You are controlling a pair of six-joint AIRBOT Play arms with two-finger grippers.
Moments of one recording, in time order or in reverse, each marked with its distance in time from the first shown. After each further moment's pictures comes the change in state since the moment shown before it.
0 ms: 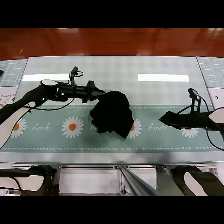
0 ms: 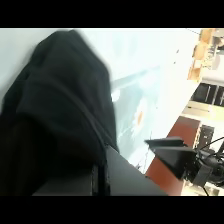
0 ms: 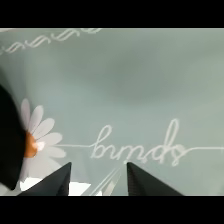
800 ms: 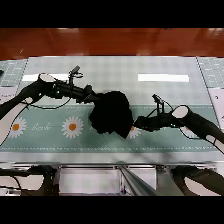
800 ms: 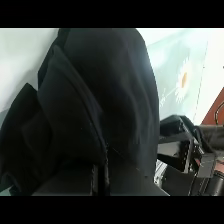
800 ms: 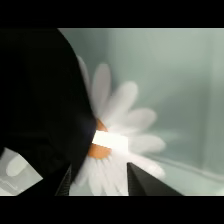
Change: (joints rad) left arm 0.037 -0.008 0.060 0.246 -0.122 -0.013; right arm 0.369 -0.349 0.040 0.286 -0.197 -0.063
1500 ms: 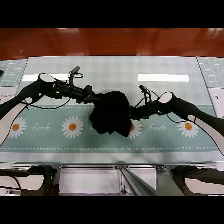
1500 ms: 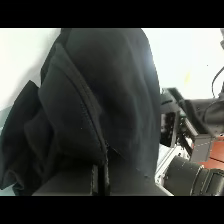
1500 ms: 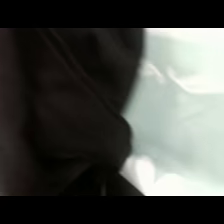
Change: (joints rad) left arm 0.005 0.008 0.002 0.010 -0.005 -0.003; right arm 0.054 -0.274 0.270 0.075 0.044 -0.132
